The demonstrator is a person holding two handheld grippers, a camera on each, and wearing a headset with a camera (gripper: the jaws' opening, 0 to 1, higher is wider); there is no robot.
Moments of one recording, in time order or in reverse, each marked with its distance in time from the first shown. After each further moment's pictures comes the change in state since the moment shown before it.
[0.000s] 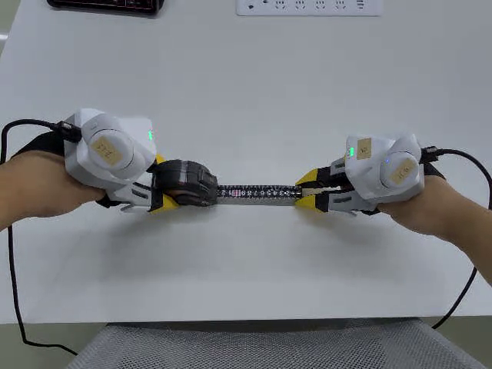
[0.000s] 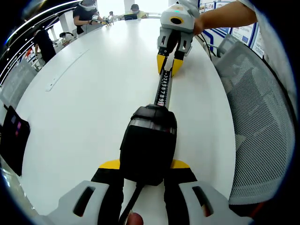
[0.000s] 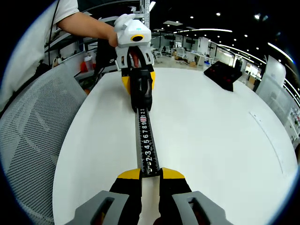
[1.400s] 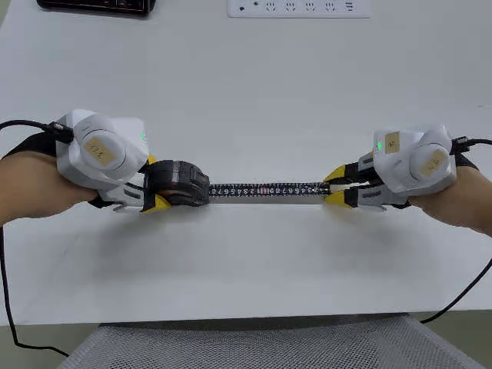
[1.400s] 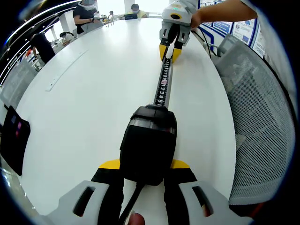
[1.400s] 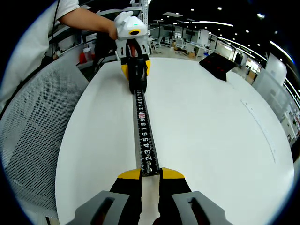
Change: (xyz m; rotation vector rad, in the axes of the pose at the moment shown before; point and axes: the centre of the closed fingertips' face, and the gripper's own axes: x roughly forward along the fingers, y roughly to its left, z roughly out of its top) left arm 0.000 -0.001 0.000 0.000 0.005 0.006; right arm -0.044 -0.008 -0.037 -0.006 0.107 -0.017
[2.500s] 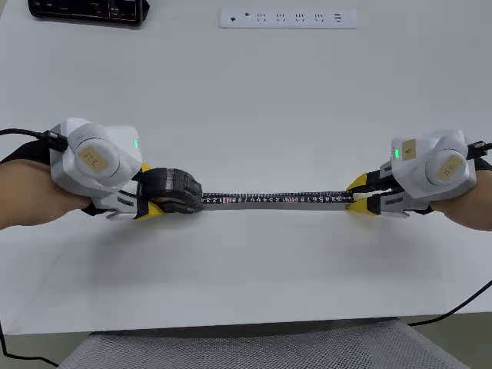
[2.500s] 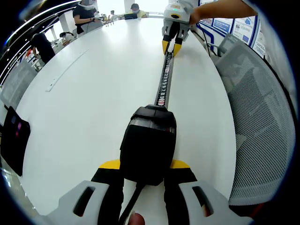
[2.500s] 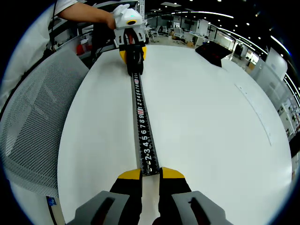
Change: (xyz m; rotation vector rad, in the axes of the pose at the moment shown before) left arm 0.001 0.000 0.001 0.002 0.004 0.003; right arm -0.028 -0.002 -0.044 0.019 0.110 -0.004
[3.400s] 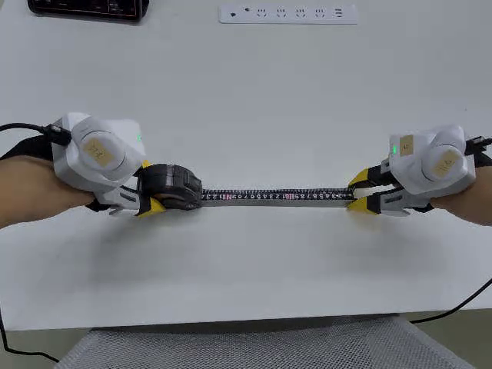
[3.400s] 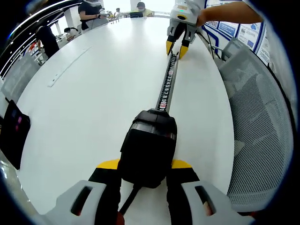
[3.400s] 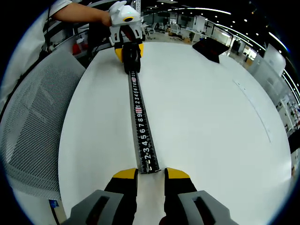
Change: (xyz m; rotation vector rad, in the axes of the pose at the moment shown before) left arm -0.002 -0.002 0.006 -0.069 -0.005 -0.003; right arm -0.002 -0.002 -0.001 0.035 0.038 -0.016
